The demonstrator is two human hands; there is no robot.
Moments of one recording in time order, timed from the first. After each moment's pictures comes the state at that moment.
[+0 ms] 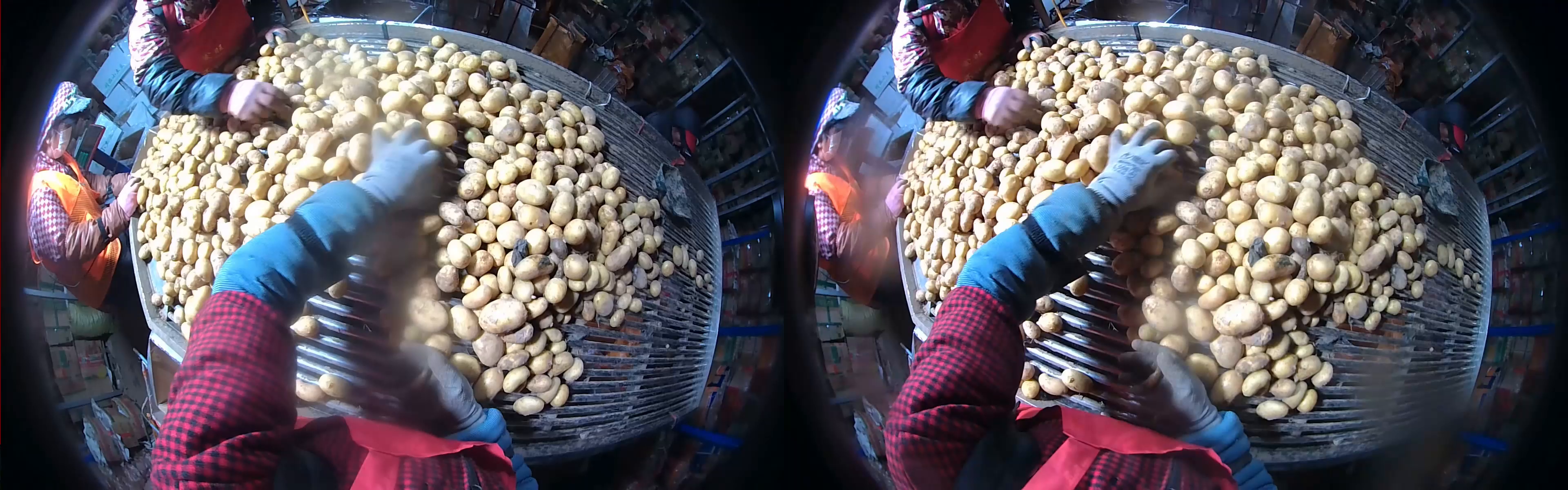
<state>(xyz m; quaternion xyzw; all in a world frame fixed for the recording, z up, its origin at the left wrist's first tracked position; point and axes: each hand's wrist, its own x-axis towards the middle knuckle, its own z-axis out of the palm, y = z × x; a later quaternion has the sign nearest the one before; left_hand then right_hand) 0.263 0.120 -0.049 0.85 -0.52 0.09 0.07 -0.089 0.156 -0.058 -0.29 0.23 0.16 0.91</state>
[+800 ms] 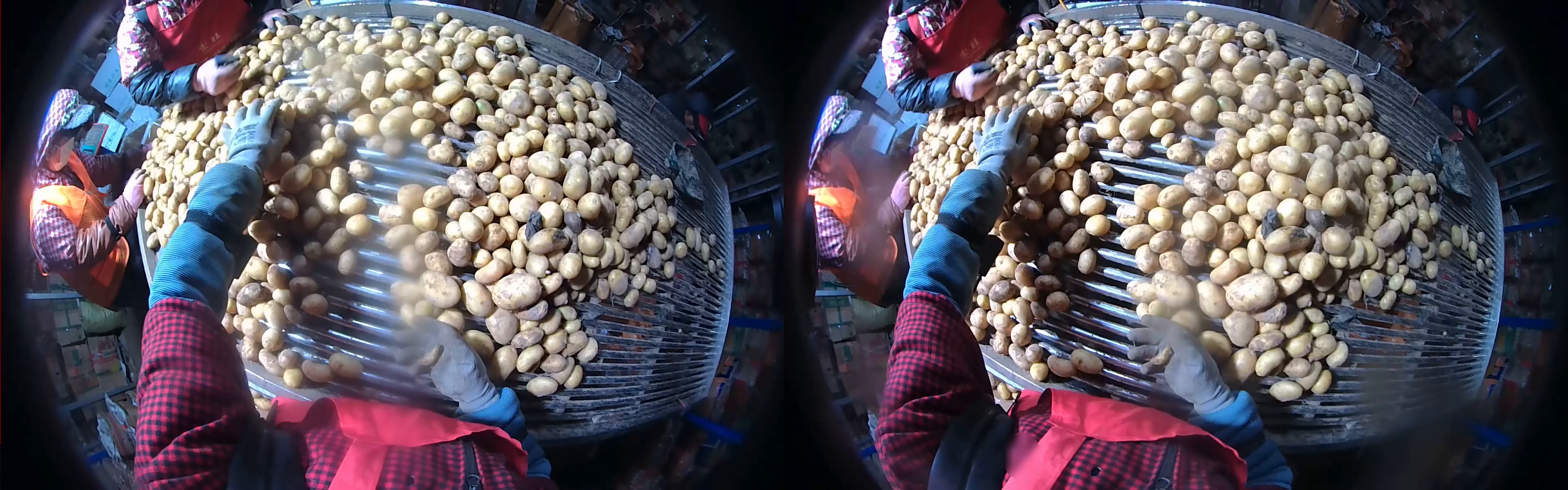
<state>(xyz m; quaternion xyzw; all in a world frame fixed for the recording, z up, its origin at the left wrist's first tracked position) 0.368 0.299 -0.022 0.96 -0.22 0.13 -0.08 -0.092 0.158 -0.059 -0.29 0.25 0.09 0.92</state>
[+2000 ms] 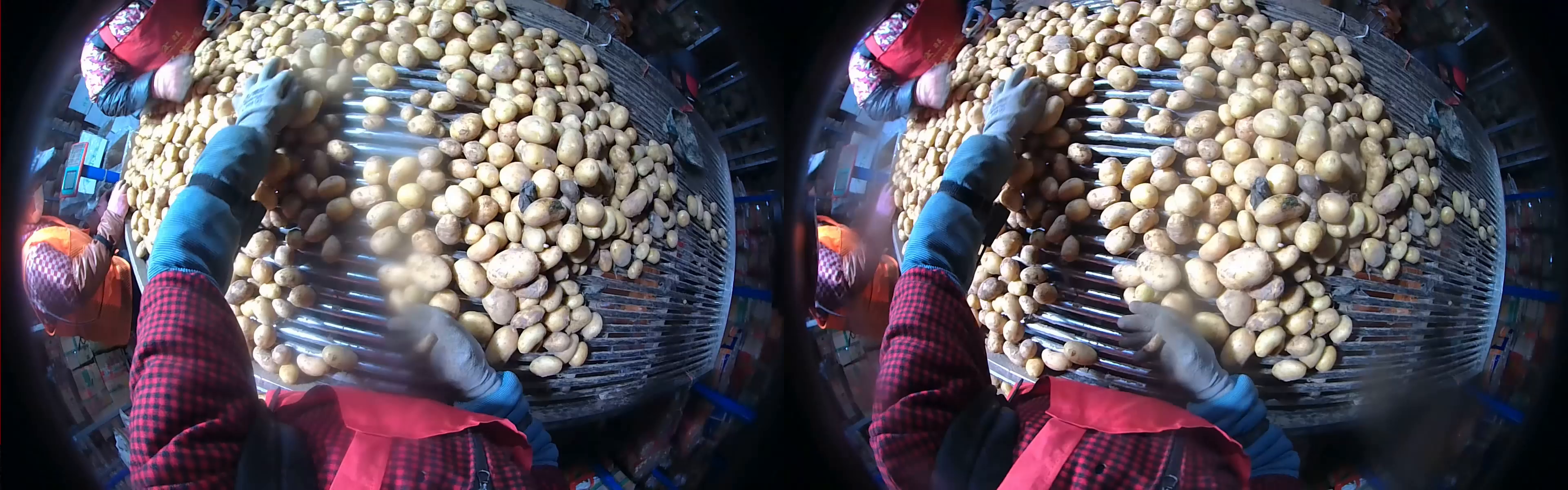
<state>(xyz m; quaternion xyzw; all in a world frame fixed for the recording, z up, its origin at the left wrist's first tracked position) 0.401 0.244 -0.064 0.94 -0.31 0.12 0.03 -0.092 0.153 -0.057 -0.40 0.22 0.12 0.88</state>
